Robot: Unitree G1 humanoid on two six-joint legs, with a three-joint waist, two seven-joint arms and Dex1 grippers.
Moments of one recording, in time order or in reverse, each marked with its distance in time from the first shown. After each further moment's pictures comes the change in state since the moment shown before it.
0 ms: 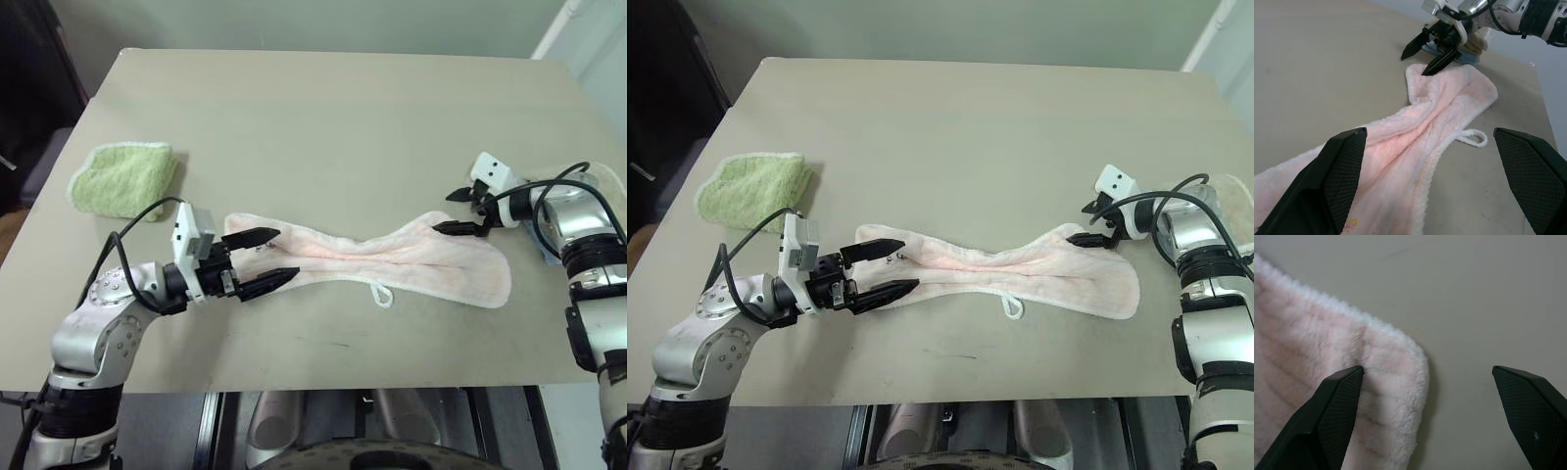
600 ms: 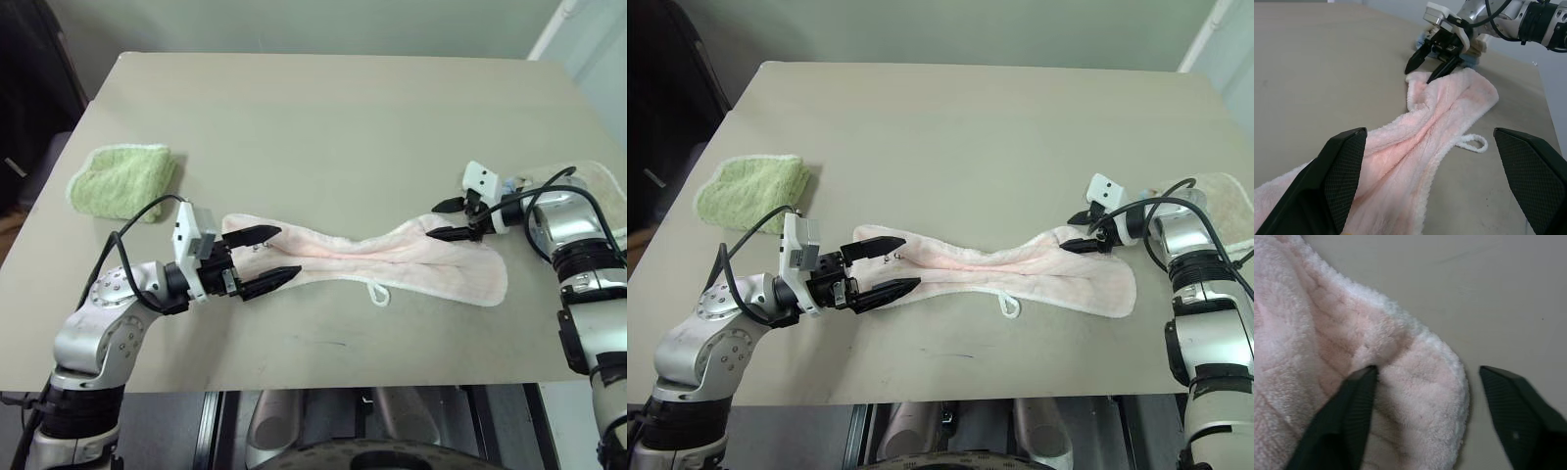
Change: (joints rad) left arm -0.002 -0.004 -0.006 0.001 0.012 -0.031 0.005; right arm 0.021 0.040 -0.028 0.004 -0.017 -0.038 0.078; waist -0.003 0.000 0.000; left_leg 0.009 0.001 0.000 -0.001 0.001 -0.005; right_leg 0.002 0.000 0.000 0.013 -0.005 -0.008
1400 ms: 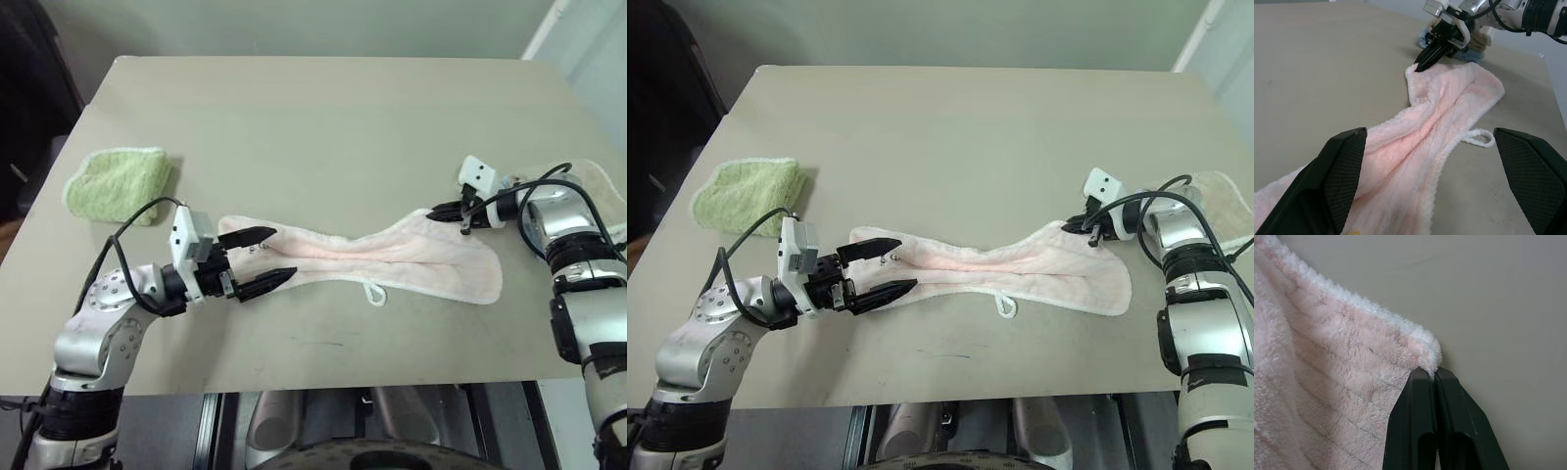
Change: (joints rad) left arm 0.004 0.001 0.008 0.056 0.034 -0.061 -0.018; right arm -0.056 0.018 -0.047 0.079 -0.044 -0.062 -0.049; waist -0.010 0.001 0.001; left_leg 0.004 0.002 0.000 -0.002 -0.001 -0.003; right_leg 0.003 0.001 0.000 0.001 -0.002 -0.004
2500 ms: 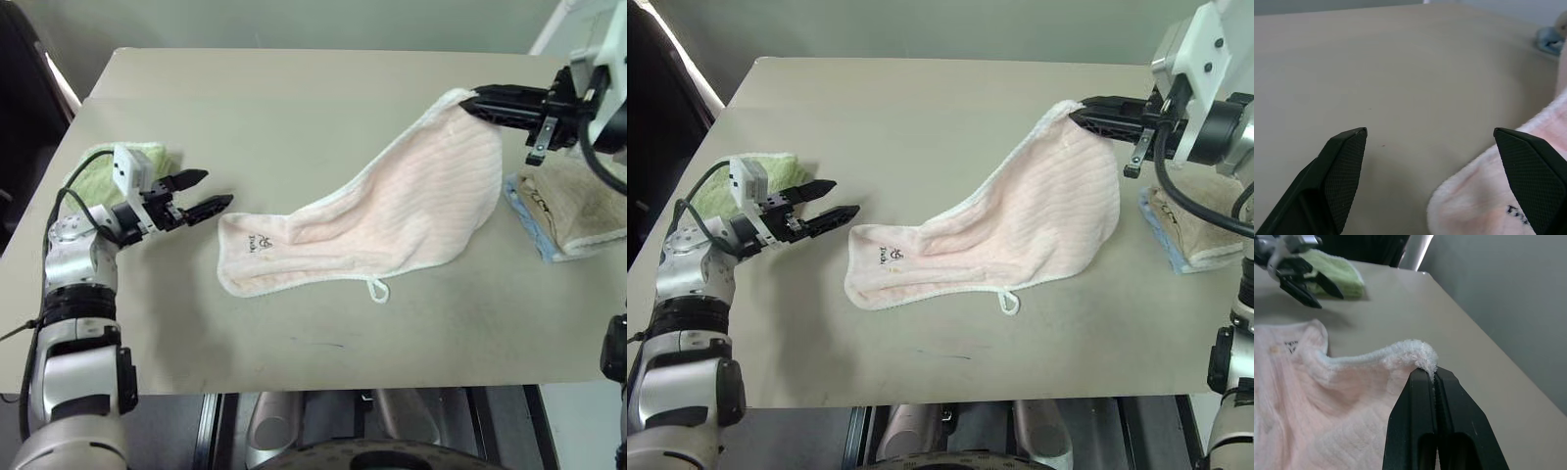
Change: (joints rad) left arm -0.586 0.044 0.020 1.059 0.279 -0.319 -0.290; right arm 0.105 -0.193 -0.322 -1.094 0.476 0.622 -0.146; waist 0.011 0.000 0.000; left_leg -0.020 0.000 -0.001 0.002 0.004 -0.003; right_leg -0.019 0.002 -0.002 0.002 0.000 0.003
